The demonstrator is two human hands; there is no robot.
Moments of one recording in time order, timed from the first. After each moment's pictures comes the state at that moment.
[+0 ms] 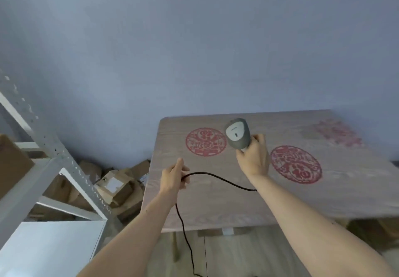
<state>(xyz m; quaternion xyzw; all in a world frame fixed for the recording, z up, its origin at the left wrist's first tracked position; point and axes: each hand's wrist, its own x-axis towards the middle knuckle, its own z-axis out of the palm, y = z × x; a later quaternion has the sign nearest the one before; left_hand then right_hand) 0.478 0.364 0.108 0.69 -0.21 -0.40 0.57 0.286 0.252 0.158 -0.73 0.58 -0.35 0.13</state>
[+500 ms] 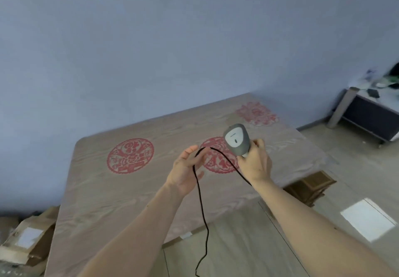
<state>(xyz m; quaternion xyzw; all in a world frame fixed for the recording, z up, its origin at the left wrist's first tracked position) 0.222 0.212 0.134 0.42 -0.23 -0.71 0.51 0.020 0.181 0.133 -0.64 0.69 -0.32 0.09</state>
